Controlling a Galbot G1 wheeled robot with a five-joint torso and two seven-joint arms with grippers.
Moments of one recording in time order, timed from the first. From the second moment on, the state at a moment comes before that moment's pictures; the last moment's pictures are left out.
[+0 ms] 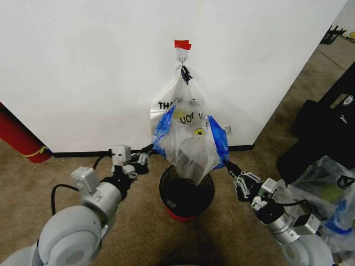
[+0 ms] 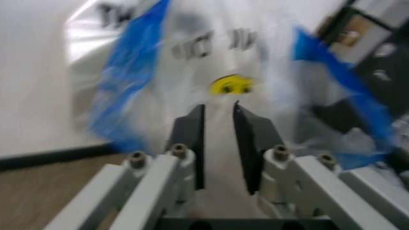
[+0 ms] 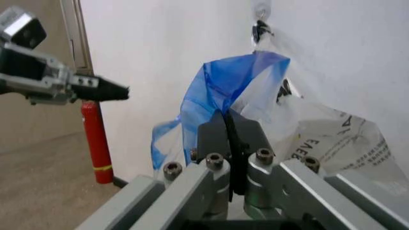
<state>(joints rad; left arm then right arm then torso) 1.07 -0.76 -0.15 -2.50 -1.17 0.37 -0.53 -1.55 1.17 0.63 2.10 0.59 0.26 -0.61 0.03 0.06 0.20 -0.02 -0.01</state>
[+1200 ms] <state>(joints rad) 0.89 -0.78 0.00 -2.19 -1.00 0.35 -0.53 -1.54 1.16 0.65 2.11 0.62 0.24 -0.60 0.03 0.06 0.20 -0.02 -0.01</state>
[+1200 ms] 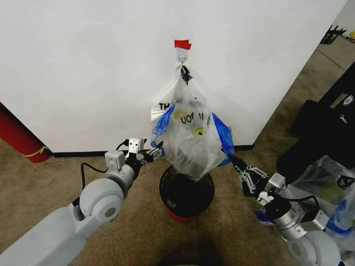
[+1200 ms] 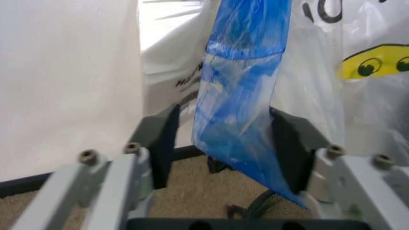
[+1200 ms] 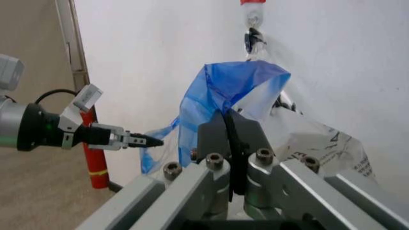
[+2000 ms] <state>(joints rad) 1.07 -0.72 -0.14 -2.38 -1.03 0.31 -0.53 -1.61 1.17 0.68 2.13 0.65 0.26 -0.62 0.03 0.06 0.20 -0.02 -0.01</state>
